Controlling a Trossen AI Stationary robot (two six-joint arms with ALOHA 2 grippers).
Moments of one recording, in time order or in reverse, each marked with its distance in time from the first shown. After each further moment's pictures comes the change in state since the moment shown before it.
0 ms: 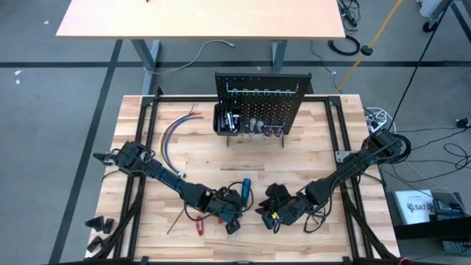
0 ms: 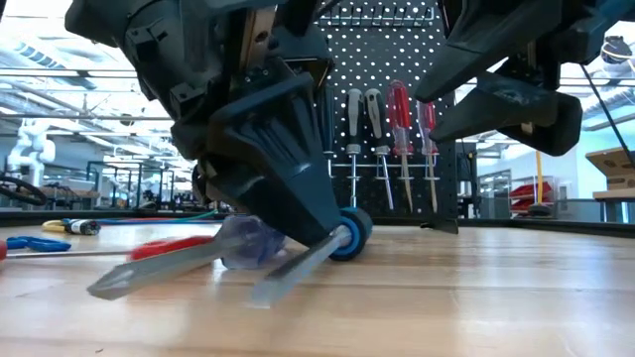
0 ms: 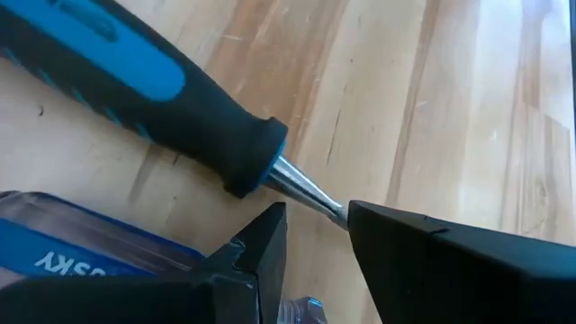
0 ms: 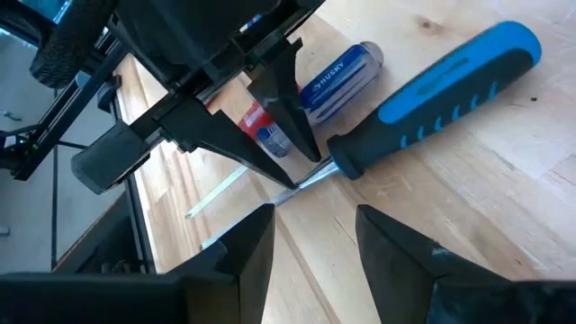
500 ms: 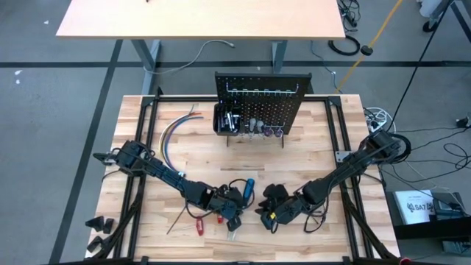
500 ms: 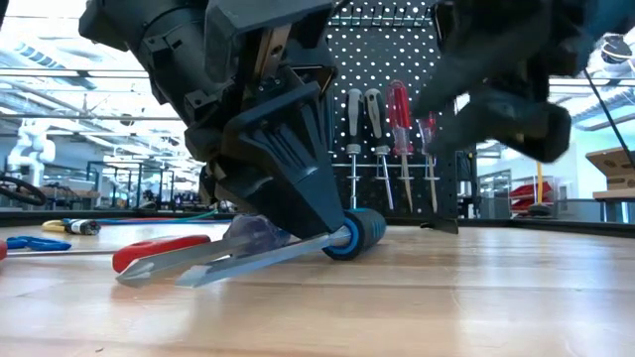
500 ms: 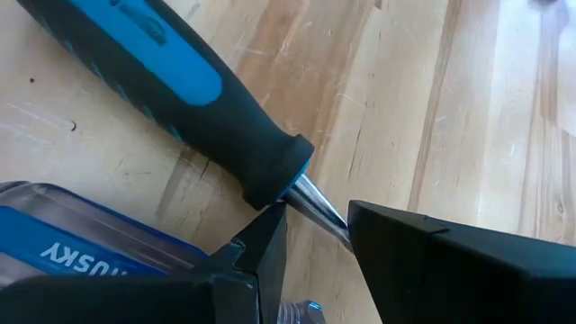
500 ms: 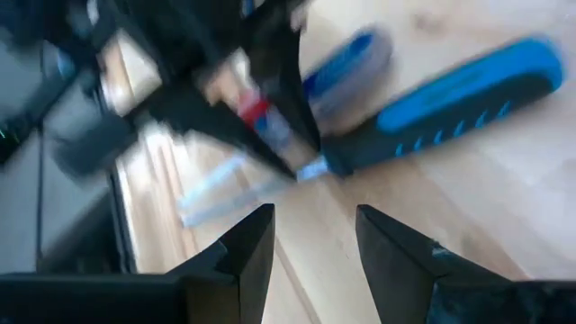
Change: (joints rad) left arm 0.023 0.000 0.000 -0.010 0.000 0.001; right arm -0.014 0.024 0.000 0.002 -0.032 -0.042
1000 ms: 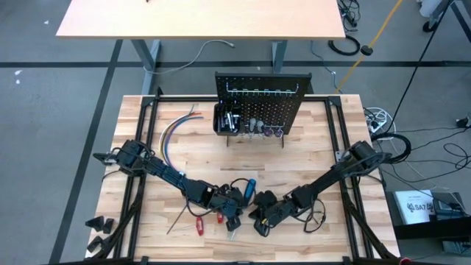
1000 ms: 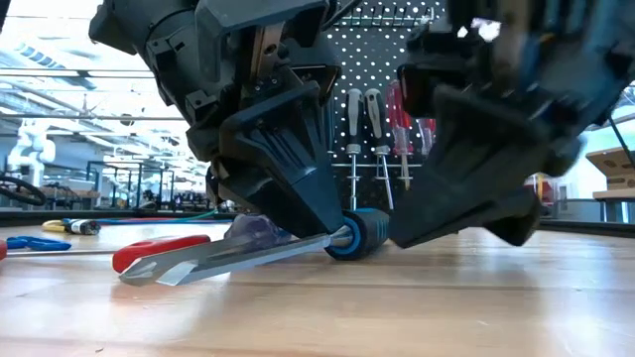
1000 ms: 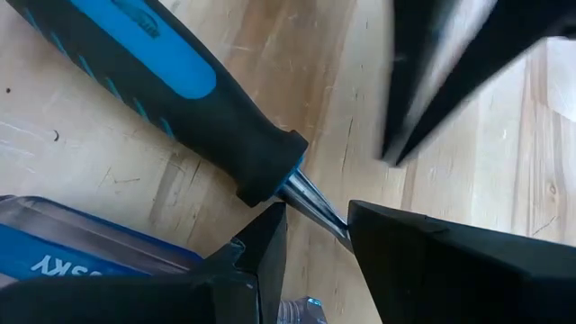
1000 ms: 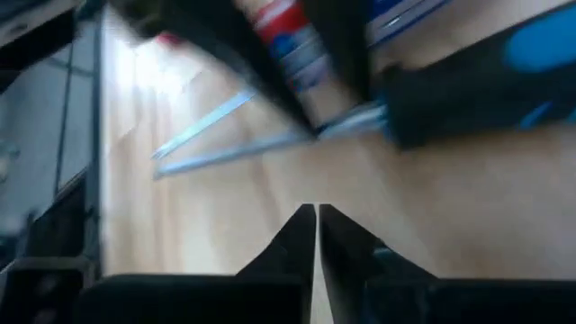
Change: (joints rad) left arm 0.016 0.000 0.000 0.000 0.058 0.058; right arm -0.039 0.238 0.000 0.299 -0.141 -0.146
